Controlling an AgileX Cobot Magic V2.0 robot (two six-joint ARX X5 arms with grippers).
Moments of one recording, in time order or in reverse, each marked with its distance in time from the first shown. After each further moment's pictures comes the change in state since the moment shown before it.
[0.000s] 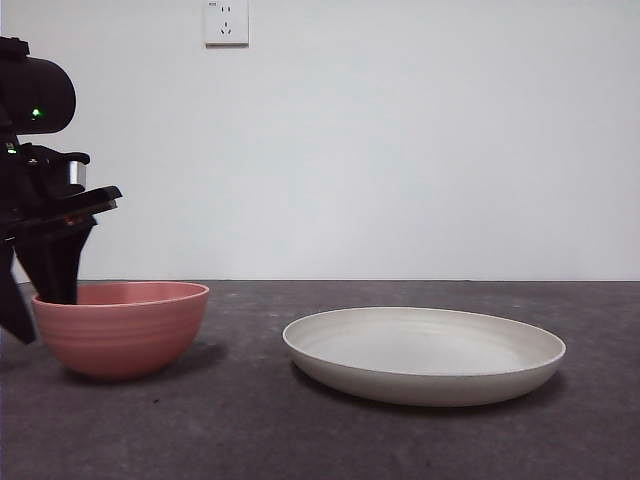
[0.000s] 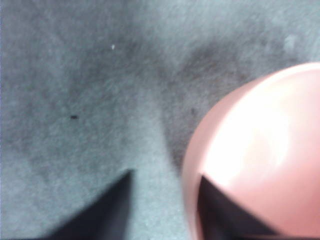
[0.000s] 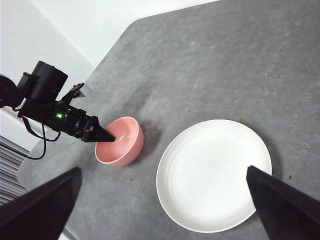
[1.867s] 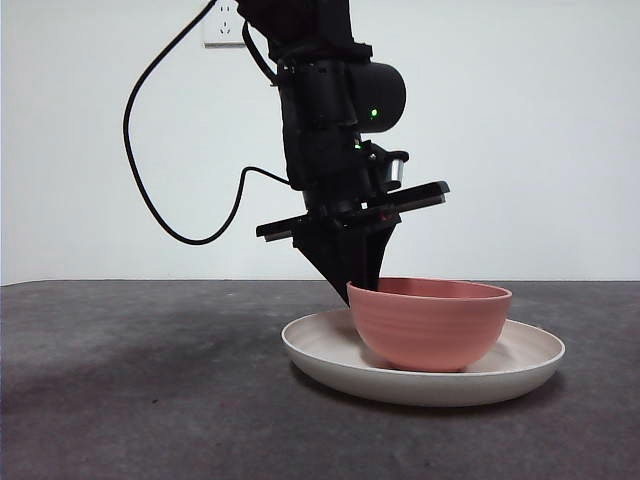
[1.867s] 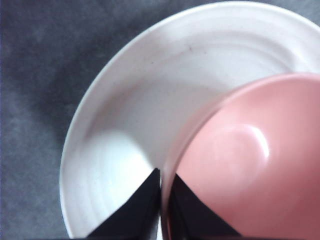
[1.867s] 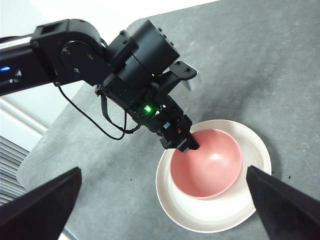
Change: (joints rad) left arm -0.557 0.618 0.918 -0.355 -0.084 -0.043; right arm 0.000 0.000 0.000 0.000 0.000 0.000
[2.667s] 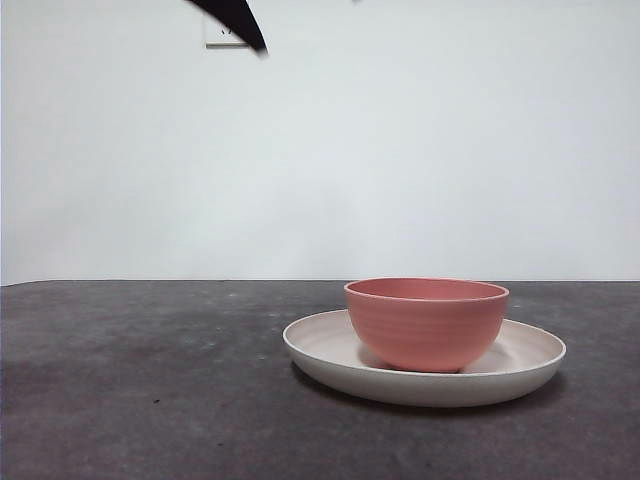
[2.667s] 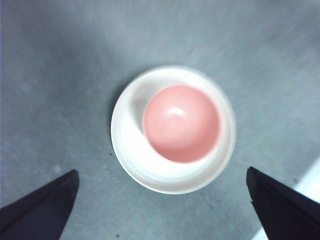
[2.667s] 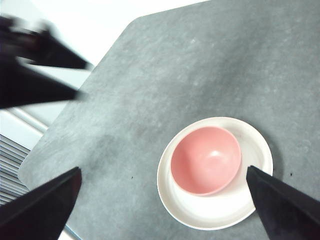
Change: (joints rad) left arm 0.015 -0.586 -0.042 -0.158 -0.003 0.108; right arm 0.000 0.000 0.000 -0.013 0.000 0.001
